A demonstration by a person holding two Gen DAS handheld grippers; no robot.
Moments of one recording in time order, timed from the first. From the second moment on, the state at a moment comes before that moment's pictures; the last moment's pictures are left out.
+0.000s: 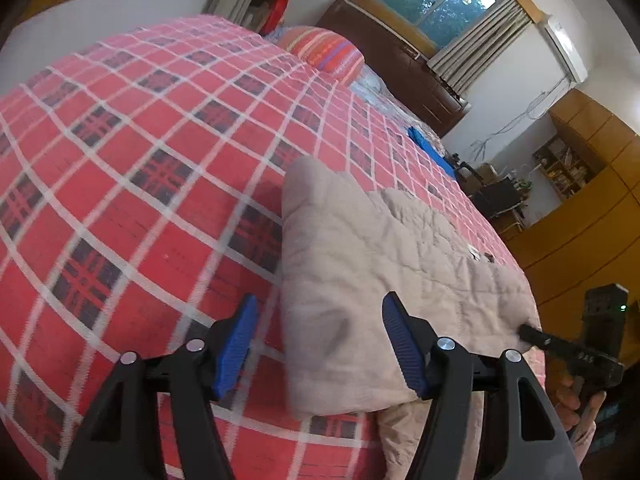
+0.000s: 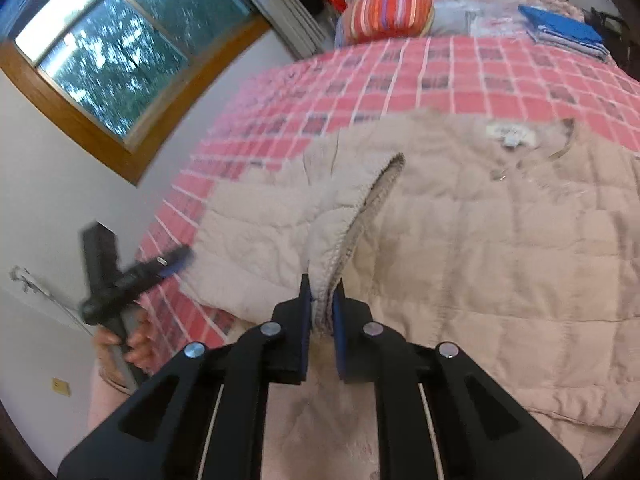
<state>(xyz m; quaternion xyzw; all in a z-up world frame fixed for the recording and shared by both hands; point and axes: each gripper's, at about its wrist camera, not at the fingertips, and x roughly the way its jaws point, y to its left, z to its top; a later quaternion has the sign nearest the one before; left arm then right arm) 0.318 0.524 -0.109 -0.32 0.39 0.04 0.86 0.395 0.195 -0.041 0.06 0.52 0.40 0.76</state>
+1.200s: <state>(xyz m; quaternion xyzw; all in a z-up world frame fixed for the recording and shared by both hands) 0.374 0.429 -0.116 -0.28 0.42 -0.04 0.86 0.427 0.007 -0.113 0.15 0.54 0.23 0.79</state>
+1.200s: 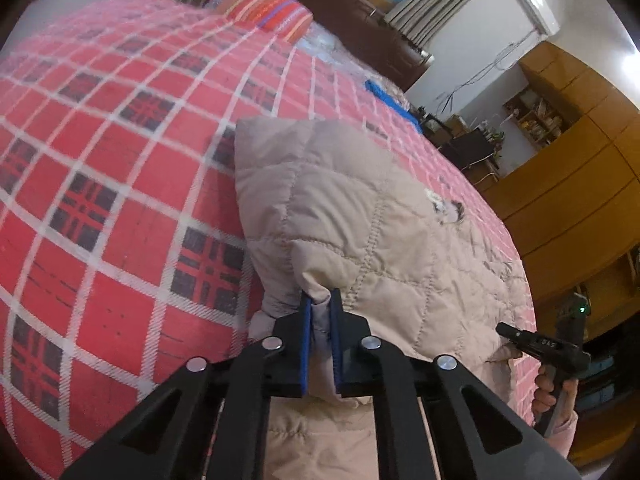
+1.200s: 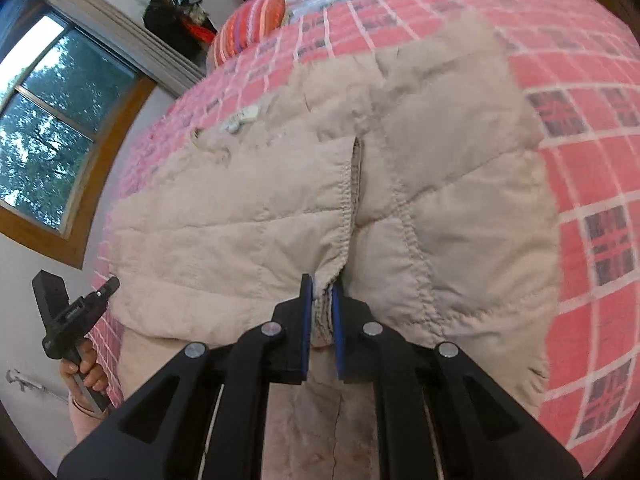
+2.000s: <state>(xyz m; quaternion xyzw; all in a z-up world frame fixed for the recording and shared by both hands) 0.404 0.375 -0.094 -0.21 0.44 -0.06 0.87 0.417 0.005 -0.069 0.11 0.50 0.19 0.84</state>
